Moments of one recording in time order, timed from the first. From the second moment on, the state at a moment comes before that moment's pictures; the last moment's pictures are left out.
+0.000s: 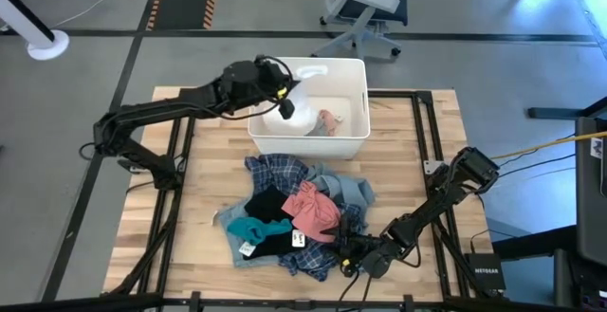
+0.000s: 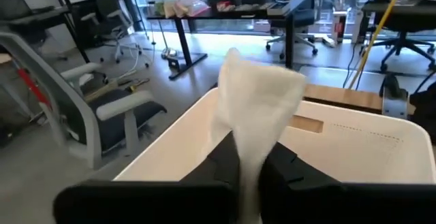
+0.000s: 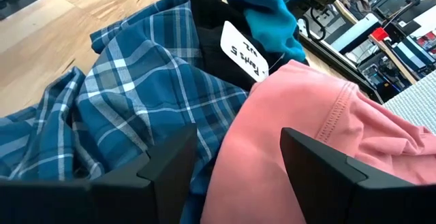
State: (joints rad) left arm 0.36 1.43 1.30 -0.07 -0.23 0.09; right arm 0.75 1.84 0.86 0.38 0.80 -0.14
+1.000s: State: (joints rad) left arm -0.16 1.31 1.30 -0.61 -0.22 -0.11; right arm 0.75 1.84 0.86 0.37 0.81 -0.12
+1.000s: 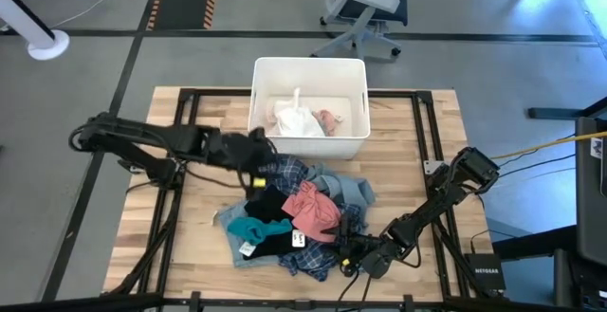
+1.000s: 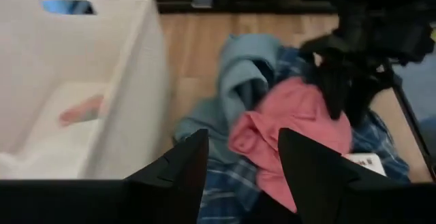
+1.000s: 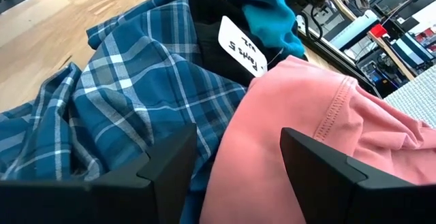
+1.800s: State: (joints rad) left arm -0.32 1.73 1.30 -0.45 -0.23 -0.16; right arm 0.75 1.84 0.86 0.36 0.80 -0.11
